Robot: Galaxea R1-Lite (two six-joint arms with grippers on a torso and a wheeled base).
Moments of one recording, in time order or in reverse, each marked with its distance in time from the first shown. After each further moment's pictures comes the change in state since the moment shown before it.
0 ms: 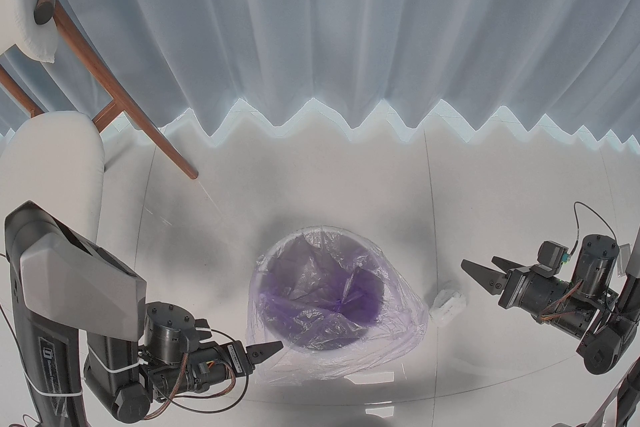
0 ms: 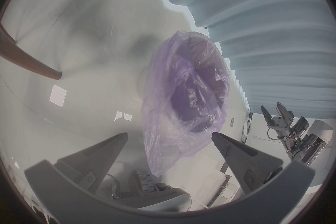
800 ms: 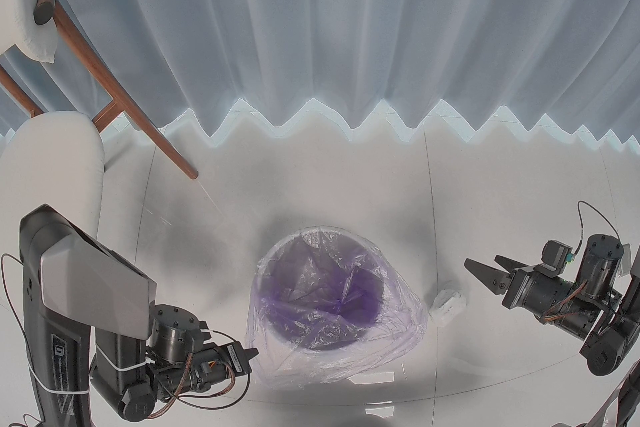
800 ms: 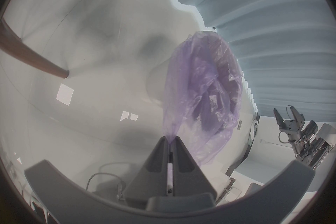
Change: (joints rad) left arm 0.016 0.061 -0.024 0.000 0.040 0.002; right arm -0.001 -0.028 0.013 0.000 0.000 0.003
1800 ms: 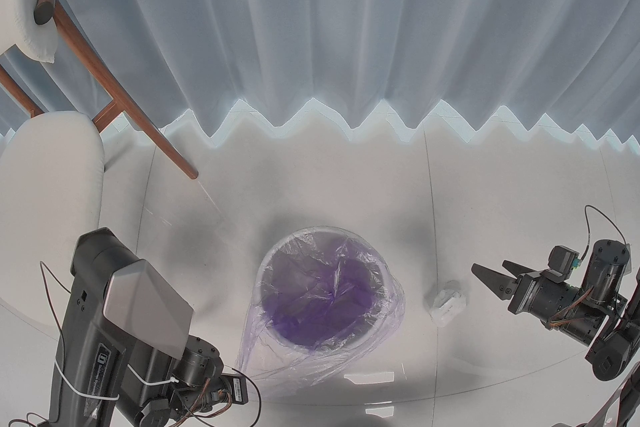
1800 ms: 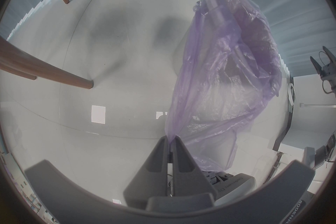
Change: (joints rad) left arm -0.041 0.201 0.022 0.000 0.215 0.289; right arm -0.003 -0.033 0.051 -0.001 -0.033 -0.005
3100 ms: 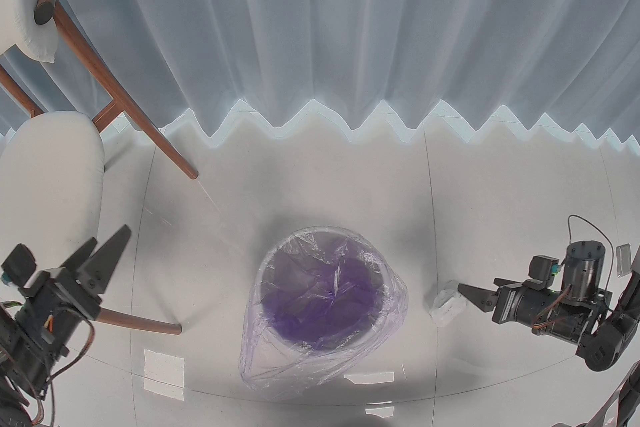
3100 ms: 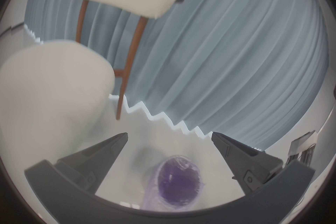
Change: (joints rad) left arm 0.133 -1.349 0.087 0.319 0.056 0.014; right arm 0.029 0.020 -0.094 0.253 -0.071 -0.050
